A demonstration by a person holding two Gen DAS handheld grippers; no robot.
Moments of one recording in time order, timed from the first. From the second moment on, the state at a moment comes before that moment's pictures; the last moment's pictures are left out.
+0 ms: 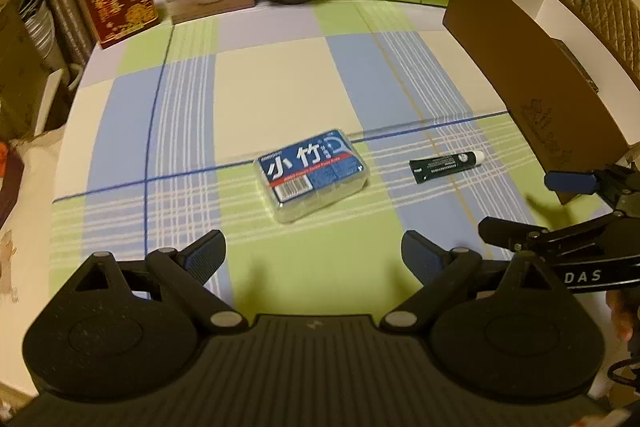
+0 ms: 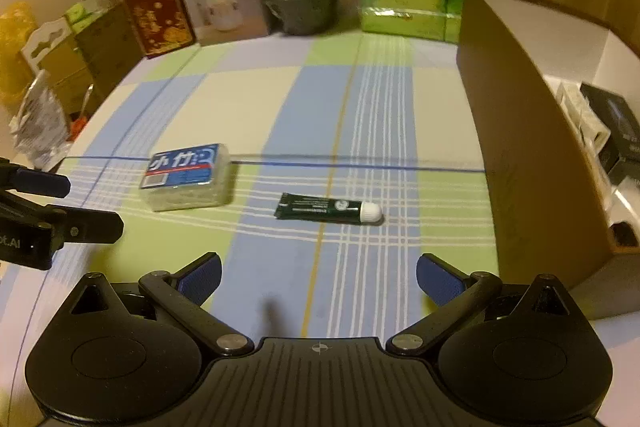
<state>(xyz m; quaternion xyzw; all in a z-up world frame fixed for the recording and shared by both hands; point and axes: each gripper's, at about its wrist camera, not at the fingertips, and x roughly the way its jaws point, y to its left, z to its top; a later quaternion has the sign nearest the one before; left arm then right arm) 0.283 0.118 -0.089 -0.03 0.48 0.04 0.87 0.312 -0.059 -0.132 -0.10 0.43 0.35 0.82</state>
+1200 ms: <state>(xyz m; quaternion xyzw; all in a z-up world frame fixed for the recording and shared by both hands) 0.364 0.140 -0.145 0.08 0.48 -0.10 0.87 0.339 -0.024 -0.169 -0.11 0.42 0.30 0.85</state>
